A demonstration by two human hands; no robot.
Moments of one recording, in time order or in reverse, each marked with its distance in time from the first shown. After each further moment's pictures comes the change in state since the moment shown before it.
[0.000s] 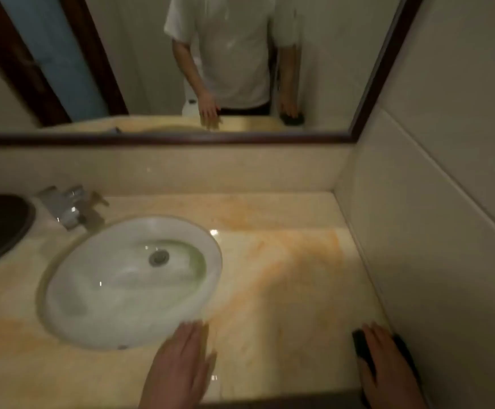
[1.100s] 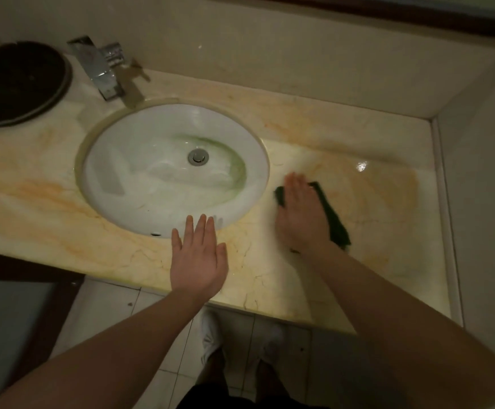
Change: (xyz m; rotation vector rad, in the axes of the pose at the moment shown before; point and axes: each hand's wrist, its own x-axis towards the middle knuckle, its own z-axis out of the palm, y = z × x) left_hand 0.035 -0.009 0.008 0.043 0.006 -0.404; right_hand 0.168 -0.210 0.047 -0.012 -0.177 -0.344
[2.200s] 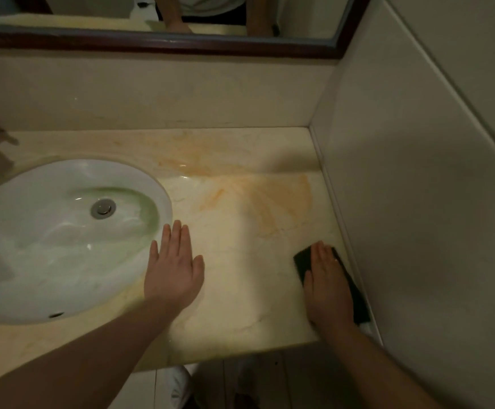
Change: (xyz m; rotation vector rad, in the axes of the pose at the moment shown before) left_hand 0.069 0.106 0.011 0.051 -0.066 0.296; right_hand -0.158 0.150 -0.008 0.105 0.081 0.477
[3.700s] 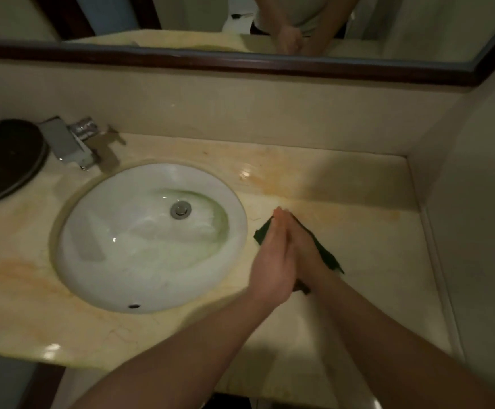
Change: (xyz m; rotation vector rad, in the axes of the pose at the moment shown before) left_hand 0.049 0.050 -0.045 -0.746 0.138 -0.022; right_hand 0.127 -0.196 0.002 0.564 -0.247 -0.368
